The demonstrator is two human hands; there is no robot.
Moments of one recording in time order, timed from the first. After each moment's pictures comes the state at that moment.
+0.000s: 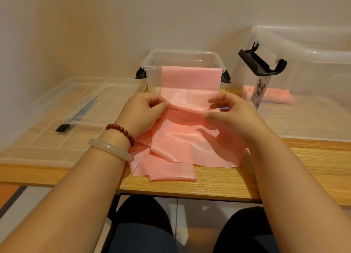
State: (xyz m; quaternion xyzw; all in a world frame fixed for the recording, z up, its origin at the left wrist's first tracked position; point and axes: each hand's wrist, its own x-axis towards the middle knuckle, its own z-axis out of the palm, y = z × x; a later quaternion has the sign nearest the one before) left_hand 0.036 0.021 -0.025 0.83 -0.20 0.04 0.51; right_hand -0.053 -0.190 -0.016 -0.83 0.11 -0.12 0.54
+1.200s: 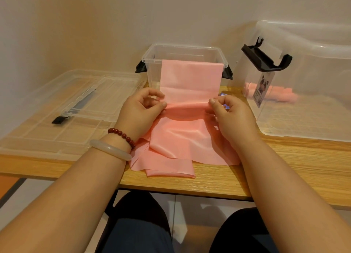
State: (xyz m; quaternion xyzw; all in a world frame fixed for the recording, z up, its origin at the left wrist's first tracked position) left_hand 0.024 0.021 -0.043 0.77 -0.16 0.04 0.62; right_hand -0.035 -0.184 -0.051 -0.82 0.11 -0.26 0.50
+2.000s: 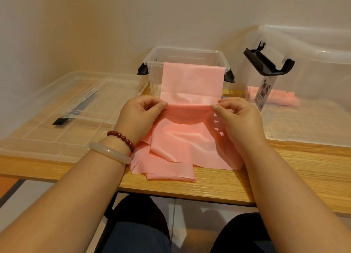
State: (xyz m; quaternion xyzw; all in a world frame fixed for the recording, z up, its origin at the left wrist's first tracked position) left_hand 0.026 0.022 -0.045 0.77 -0.15 0.05 0.61; right_hand -0.042 -0.186 -0.043 -0.75 0.12 -0.27 0.59
